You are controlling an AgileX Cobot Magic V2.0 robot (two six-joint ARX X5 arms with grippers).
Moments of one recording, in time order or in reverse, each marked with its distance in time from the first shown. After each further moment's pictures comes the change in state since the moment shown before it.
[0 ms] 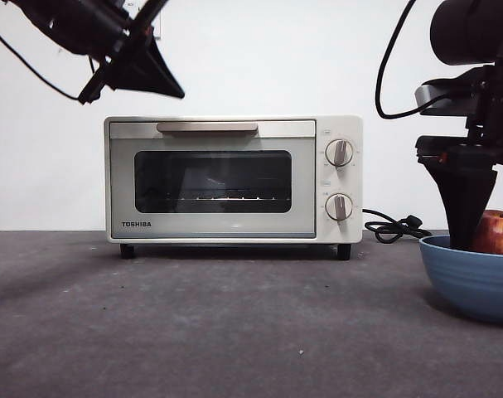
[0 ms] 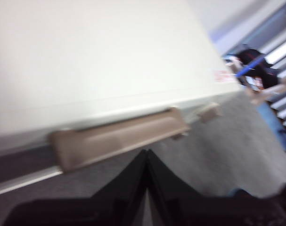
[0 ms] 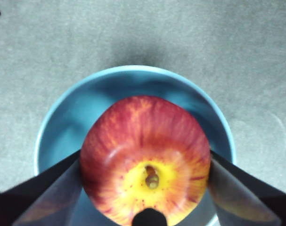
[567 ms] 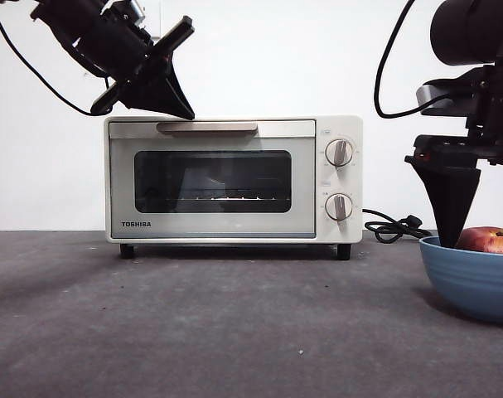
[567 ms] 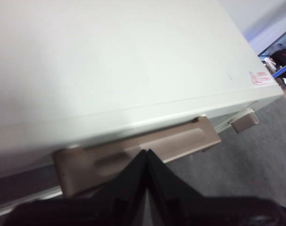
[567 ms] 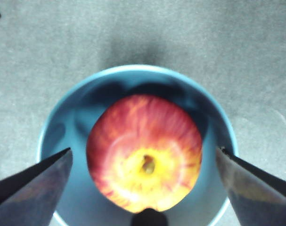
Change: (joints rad) left arm -0.059 0.048 0.000 0.069 -0.155 0.019; right arm 0.000 0.000 0.000 -0.003 -0.008 0.022
